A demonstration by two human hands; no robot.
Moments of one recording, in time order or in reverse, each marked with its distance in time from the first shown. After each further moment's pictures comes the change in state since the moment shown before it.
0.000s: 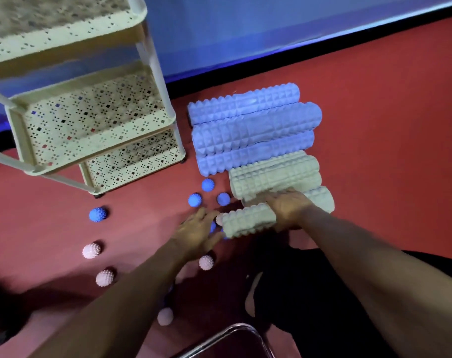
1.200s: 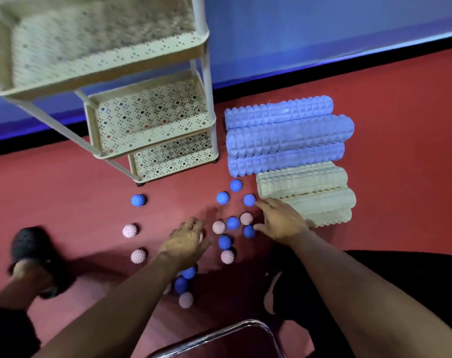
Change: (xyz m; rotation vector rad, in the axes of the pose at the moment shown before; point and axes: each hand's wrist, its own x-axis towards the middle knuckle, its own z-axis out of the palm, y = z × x) left_hand -0.083 -0.040 -0.007 0.017 0.033 -0.289; right_hand -0.011 -0.089 0.001 0.301 0.261 -0.045
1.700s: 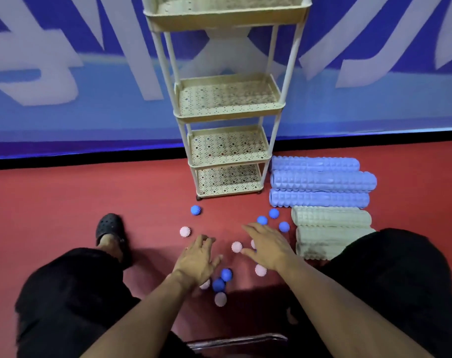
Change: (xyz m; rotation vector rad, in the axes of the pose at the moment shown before) left_hand -0.191 -0.045 -0.020 -0.090 0.248 -0.113; right_hand -0.098 -0.202 -0.019 -0.079 0.074 -0.235
